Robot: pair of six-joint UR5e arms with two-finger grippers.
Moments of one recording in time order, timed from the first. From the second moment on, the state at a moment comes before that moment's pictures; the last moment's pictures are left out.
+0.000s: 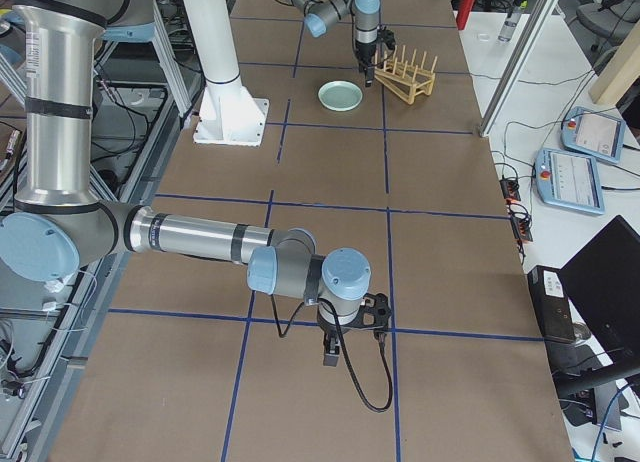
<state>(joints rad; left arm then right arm) -0.60 -2.41 -1.52 -1.39 -1.88 -1.37 1.62 -1.68 1.60 -1.60 2.30 -0.07</state>
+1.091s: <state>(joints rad) -0.51 -2.42 -1.40 -1.45 -1.82 -1.37 1.62 -1.68 1.60 -1.60 2.30 -0.07</state>
